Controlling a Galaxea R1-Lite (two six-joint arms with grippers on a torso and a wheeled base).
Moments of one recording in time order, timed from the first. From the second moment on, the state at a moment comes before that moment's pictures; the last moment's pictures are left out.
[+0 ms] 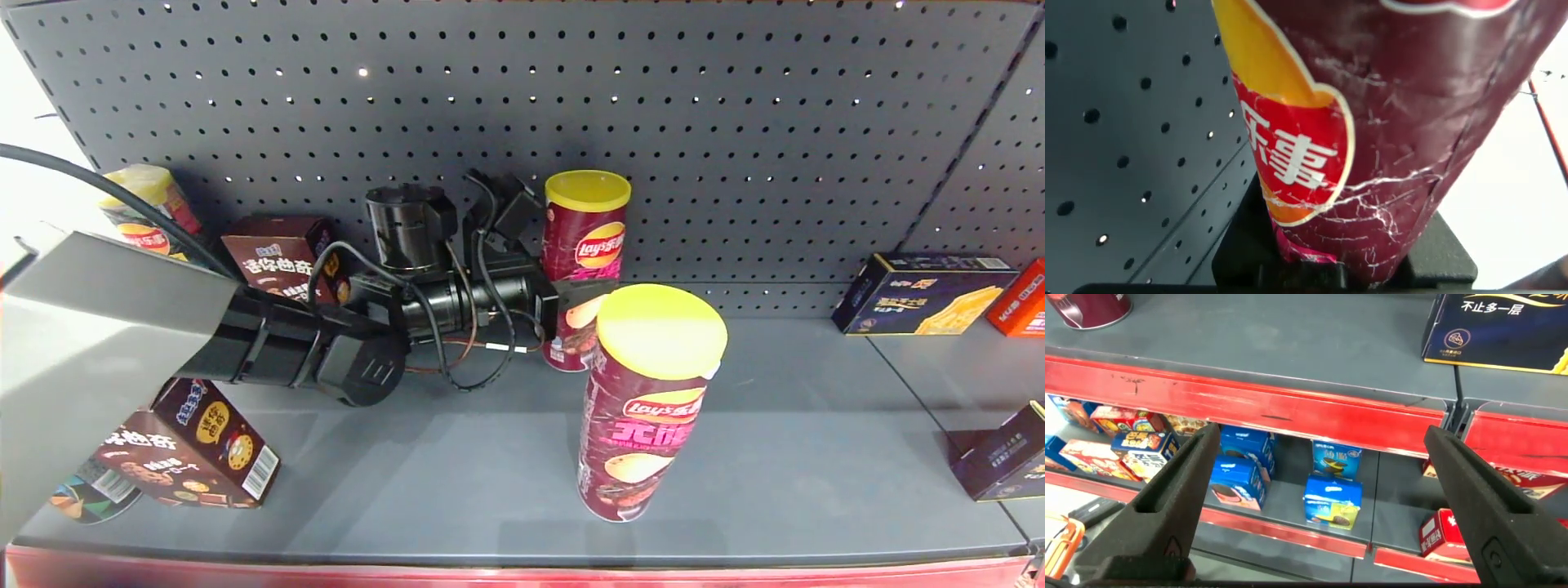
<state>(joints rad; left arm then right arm) -0.50 2.10 -1.34 -0.78 -0.69 0.08 0.24 0.10 0.00 0.00 -0.02 0.00</state>
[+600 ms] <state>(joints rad) -0.50 2.12 -1.34 -0.78 -0.68 0.08 0.24 0.10 0.00 0.00 -0.02 0.00</state>
